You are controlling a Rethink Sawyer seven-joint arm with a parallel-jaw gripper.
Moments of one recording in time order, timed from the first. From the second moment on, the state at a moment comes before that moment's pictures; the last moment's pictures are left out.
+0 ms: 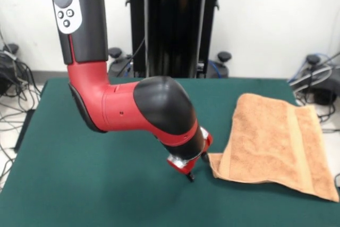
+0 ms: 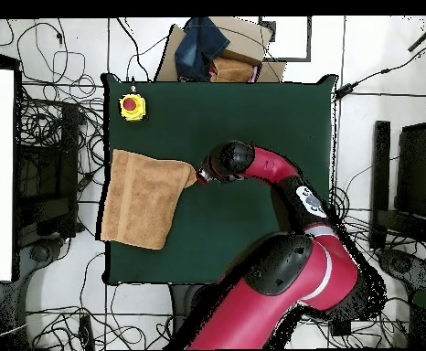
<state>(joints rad) -0.57 0.01 0.48 1.16 -0.34 0.82 0.70</state>
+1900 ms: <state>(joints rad) -0.54 -0.08 0.46 1.32 -0.34 0.72 0.71</state>
